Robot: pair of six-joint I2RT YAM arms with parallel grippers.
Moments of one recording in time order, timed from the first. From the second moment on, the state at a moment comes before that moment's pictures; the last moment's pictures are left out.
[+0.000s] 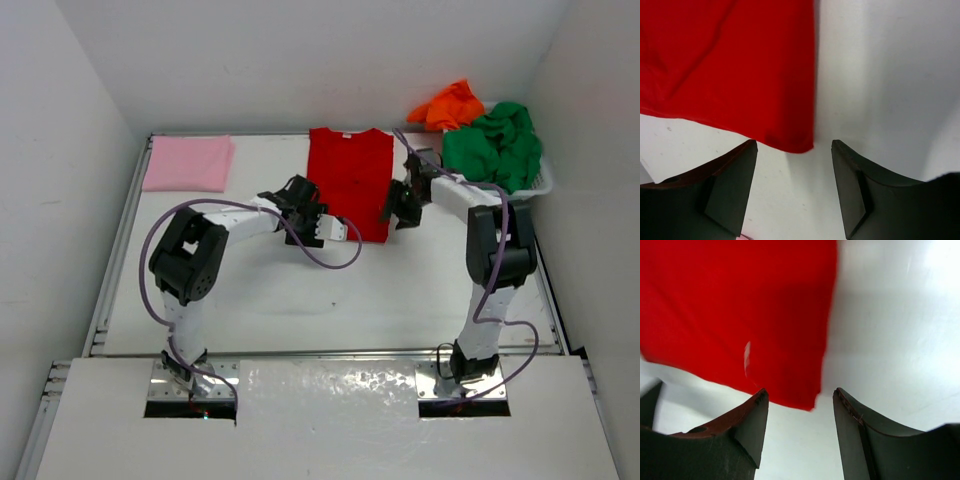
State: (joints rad) left arm -0.56 1.93 1.31 -0.45 0.14 1.17; right arm 0.15 1.95 1.37 -0.53 -0.23 0.41
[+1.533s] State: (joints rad) left arm -0.71 1.49 0.88 -0.59 0.19 0.86; right arm 0.31 1.46 0.73 -0.48 -0.45 0.36
